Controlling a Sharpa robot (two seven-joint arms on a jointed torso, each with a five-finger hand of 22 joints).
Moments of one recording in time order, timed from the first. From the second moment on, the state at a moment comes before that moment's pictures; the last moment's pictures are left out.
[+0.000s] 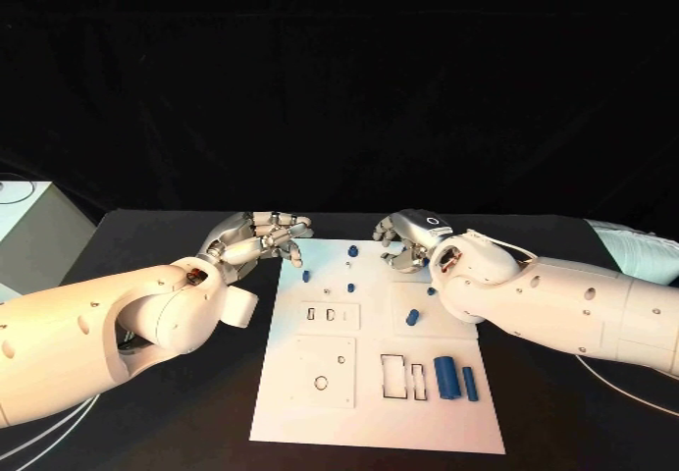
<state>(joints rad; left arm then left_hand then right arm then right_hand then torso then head) 1.20 -0.97 -0.05 1.70 -0.08 -0.31 0.37 1.34 -0.18 0.50 0.12 0.05 0.82 0.21 0.33 0.17 1.08 0.15 0.09 0.07 1.06 0.08 0.72 0.58 0.17 0.95 0.17 0.85 0.49 1.29 -0.62 -0.18 1.35 -1.53 -0.50 -0.23 1.26 -0.22 0.63 -0.07 0.10 0.89 0.16 0.16 0.42 1.08 0.10 0.17 0.21 1.45 0.02 1.27 1.04 0.07 1.41 0.11 1.34 1.25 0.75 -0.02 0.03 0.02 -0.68</state>
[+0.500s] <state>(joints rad) 1.20 -0.97 -0.05 1.68 -0.08 -0.31 0.37 1.34 -0.18 0.50 0.11 0.05 0.82 0.21 0.33 0.17 1.08 0.15 0.09 0.07 1.06 0.08 0.72 0.58 0.17 0.95 0.17 0.85 0.49 1.31 -0.77 -0.16 1.40 -1.38 -0.53 -0.19 1.27 -0.24 0.39 0.03 0.20 0.90 0.16 0.12 0.41 1.41 0.07 1.34 1.28 1.47 -0.01 1.49 1.30 0.04 1.46 0.10 1.51 1.31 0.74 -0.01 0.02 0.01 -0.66</state>
